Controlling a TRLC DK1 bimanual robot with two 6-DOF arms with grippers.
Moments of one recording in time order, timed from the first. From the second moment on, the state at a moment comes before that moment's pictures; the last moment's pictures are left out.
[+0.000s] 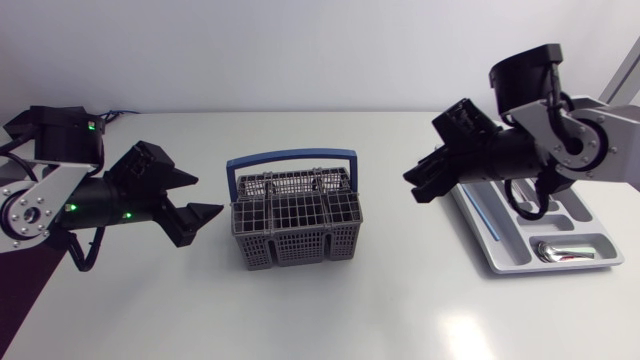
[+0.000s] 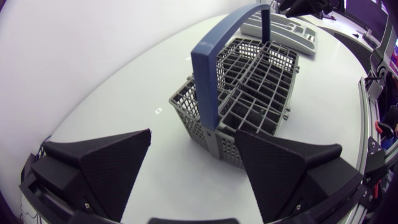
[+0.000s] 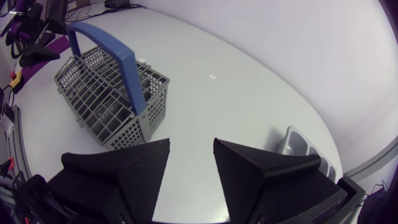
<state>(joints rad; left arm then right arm) -0.13 1.25 0.68 -0.15 0.37 0.58 0.26 1.40 0.94 -0.30 -0.19 -0.39</state>
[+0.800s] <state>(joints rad) -0.22 1.49 0.70 -0.08 0.31 0.60 0.45 1.60 0.92 -0.22 -0.18 -0.33</state>
